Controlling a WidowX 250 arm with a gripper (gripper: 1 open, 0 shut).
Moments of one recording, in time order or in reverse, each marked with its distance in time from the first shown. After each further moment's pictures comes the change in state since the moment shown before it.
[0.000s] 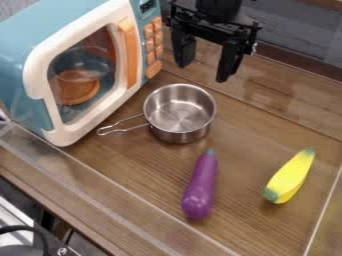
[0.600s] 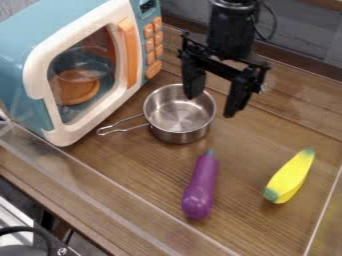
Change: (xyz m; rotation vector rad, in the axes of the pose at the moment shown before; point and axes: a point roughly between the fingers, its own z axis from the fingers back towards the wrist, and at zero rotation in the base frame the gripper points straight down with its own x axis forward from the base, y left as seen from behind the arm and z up) arm -0.016 -0.039 -0.027 -0.003 0.064 -0.141
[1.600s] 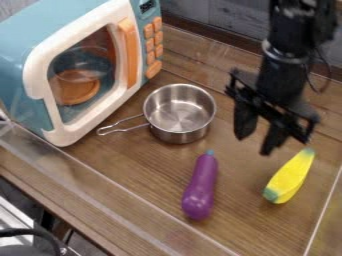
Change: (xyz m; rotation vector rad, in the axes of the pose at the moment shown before) arm 0.006 -0.063 -0.030 0.025 -0.066 -0.140
